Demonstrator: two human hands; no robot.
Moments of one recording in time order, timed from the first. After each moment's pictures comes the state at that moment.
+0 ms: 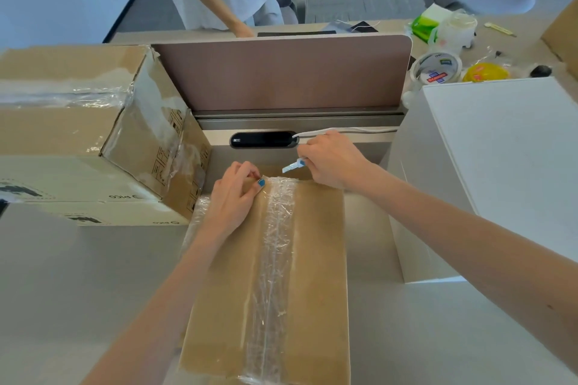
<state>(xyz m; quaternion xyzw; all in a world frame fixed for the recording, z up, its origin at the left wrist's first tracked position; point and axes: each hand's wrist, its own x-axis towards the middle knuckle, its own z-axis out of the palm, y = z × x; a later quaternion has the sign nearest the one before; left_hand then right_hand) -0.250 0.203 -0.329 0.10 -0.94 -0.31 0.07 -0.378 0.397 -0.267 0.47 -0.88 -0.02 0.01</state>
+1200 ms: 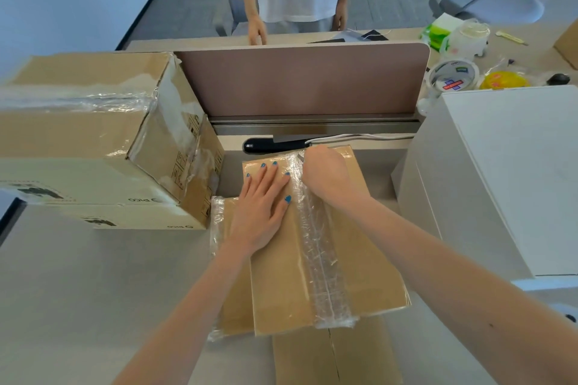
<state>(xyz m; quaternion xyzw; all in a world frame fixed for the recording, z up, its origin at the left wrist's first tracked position) -0.238 0.208 -0.353 0.02 -0.99 -0.16 0.04 -0.341 0.345 -0.257 0.26 -0.96 0.07 -0.08</state>
